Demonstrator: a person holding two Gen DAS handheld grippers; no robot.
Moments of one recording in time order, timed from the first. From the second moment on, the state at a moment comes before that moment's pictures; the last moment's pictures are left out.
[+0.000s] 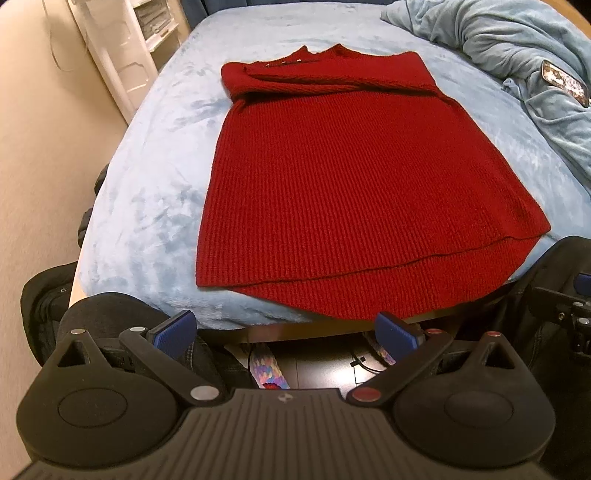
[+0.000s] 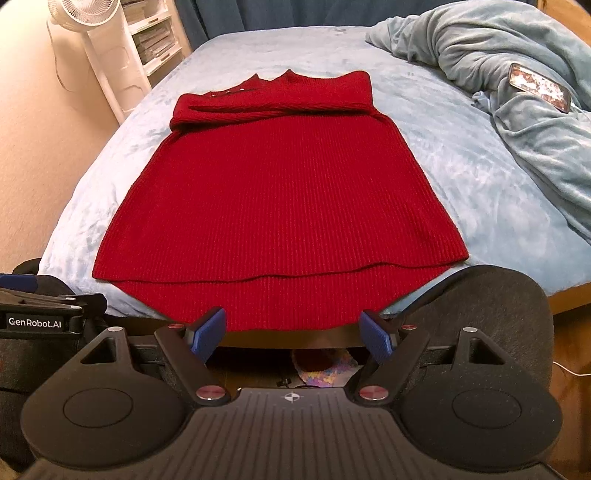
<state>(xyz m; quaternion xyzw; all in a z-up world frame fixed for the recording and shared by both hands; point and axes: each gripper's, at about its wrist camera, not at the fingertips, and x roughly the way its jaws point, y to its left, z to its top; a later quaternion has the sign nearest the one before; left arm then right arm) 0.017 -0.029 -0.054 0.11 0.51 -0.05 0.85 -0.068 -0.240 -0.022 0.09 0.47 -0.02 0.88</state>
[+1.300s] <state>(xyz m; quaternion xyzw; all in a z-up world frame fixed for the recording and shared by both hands) 0.210 0.039 -0.168 0.02 0.58 -0.08 0.81 0.119 -0.472 -0.167 0.19 0.51 -0.11 0.83</state>
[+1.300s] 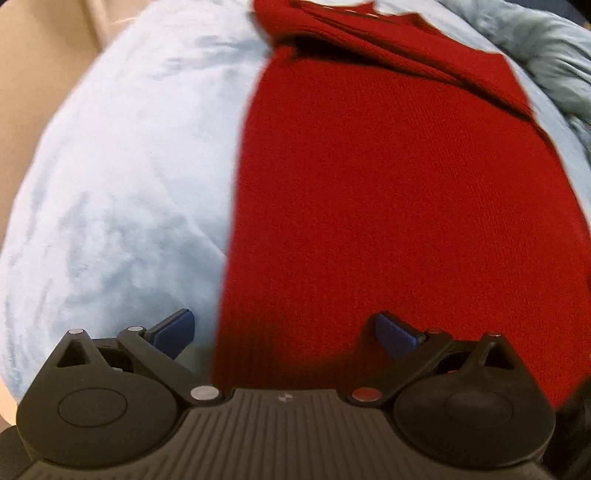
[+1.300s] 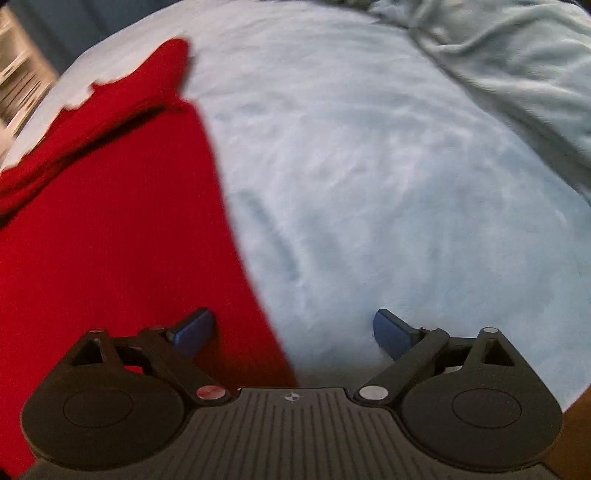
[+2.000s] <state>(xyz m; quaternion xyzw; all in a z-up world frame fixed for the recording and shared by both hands) 0.171 0.037 -0.097 -0.07 0.55 -0.12 0.83 0.076 -0.428 -0.102 0.22 0.50 -0.05 0.84</state>
